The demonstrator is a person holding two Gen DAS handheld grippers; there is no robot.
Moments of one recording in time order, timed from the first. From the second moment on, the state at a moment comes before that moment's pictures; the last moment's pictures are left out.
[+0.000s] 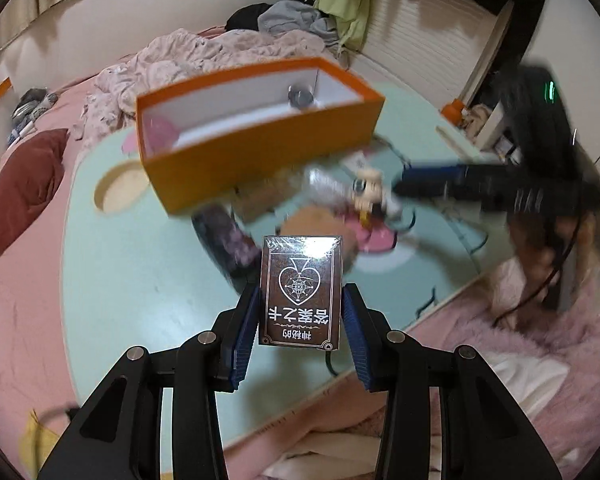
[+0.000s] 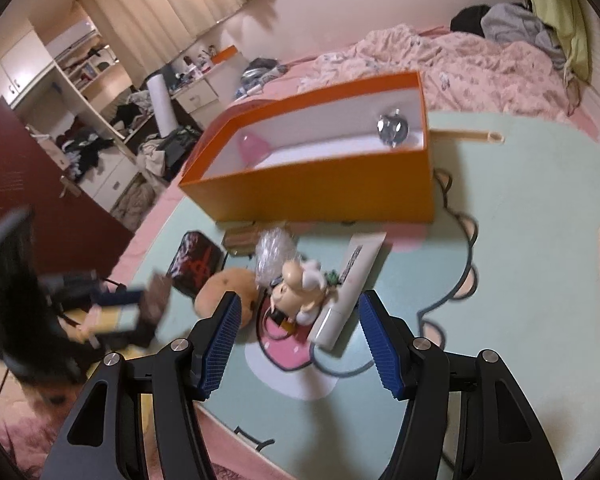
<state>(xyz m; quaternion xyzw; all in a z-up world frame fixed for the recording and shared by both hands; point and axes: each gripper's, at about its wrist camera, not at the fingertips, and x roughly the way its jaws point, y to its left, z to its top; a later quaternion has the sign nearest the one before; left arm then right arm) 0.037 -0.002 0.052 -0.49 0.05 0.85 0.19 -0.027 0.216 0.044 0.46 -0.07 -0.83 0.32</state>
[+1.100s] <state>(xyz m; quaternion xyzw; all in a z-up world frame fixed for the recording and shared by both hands) 0.083 -0.071 0.044 -0.34 -0.06 0.93 0.15 -0.227 0.039 0.017 0.63 -0.23 -0.72 0.18</state>
